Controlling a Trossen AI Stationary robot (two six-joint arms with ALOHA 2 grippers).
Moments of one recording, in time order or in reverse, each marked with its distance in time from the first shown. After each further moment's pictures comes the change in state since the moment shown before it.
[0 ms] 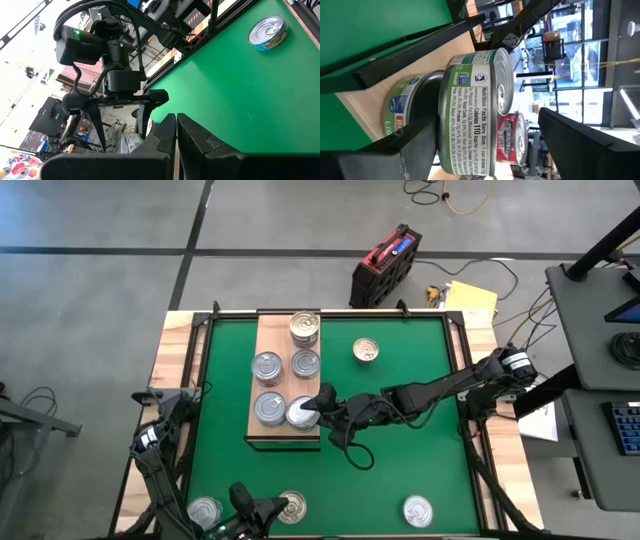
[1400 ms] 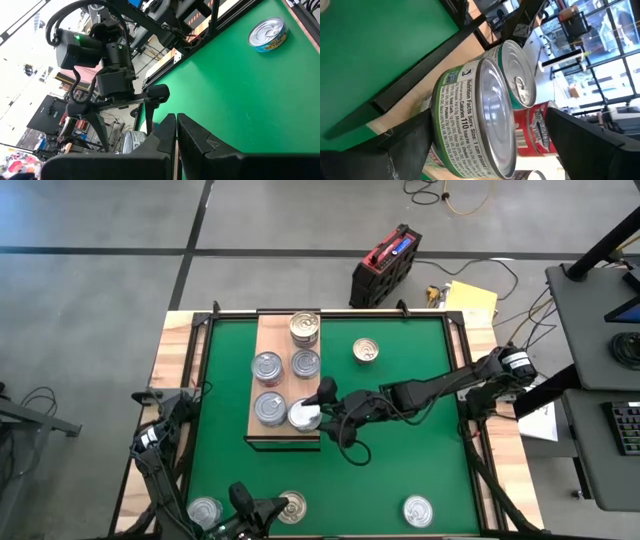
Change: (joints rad) left arm 0.000 0.000 0.000 0.000 0.000 -0.019; right arm -0.021 0.000 0.000 -0.045 -0.083 0.317
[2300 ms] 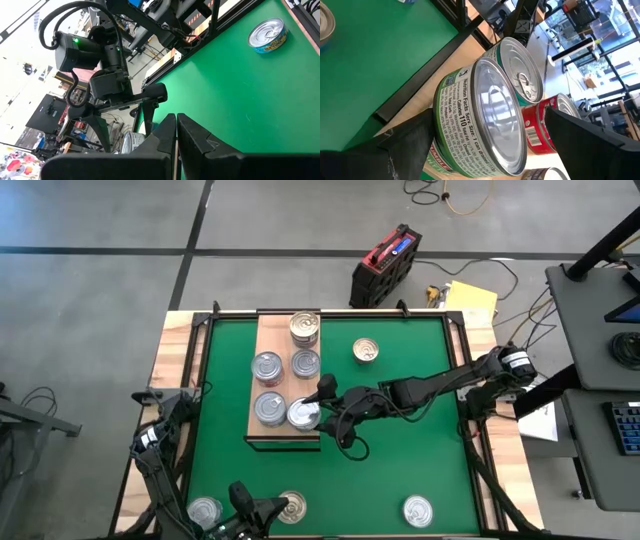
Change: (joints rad) left arm 0.000 0.000 0.000 0.000 0.000 -0.008; right arm -0.025 0.000 0.000 -0.003 -0.048 0.128
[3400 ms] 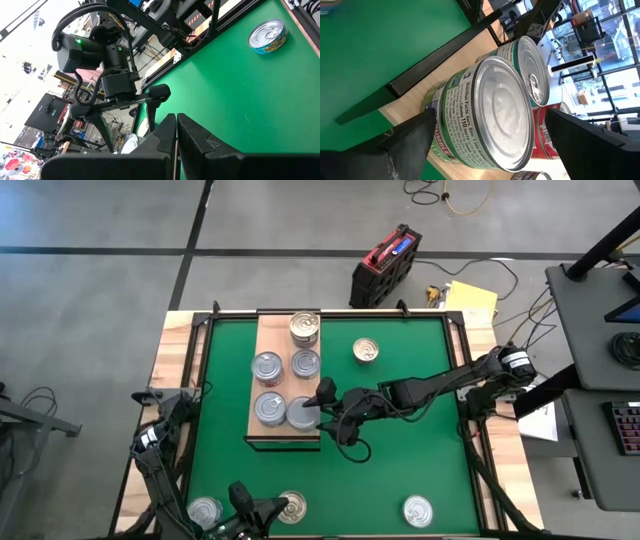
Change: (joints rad) left arm 0.000 0.000 0.000 0.000 0.000 -0.010; right arm 0.000 0.001 -0.001 -0.041 -0.006 -0.178
